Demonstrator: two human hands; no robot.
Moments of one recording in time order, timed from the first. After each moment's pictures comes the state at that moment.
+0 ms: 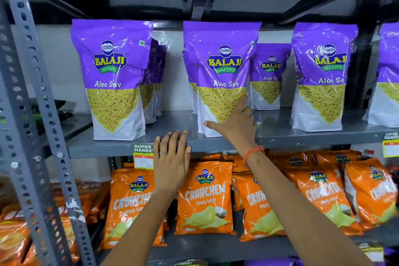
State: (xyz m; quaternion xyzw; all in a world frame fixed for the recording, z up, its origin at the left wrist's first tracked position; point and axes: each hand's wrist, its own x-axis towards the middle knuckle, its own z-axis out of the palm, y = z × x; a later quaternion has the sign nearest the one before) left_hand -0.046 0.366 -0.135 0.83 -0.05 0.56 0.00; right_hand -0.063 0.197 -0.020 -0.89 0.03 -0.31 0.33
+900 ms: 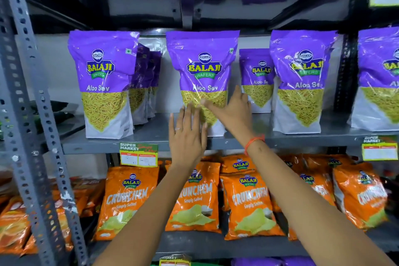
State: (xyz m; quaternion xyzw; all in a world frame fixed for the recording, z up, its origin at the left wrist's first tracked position) left_hand -0.072 0.269 -0.073 0.80 -0.07 0.59 0.05; right_hand -0.098 0.150 0.016 -0.84 -0.05 -0.35 0.42
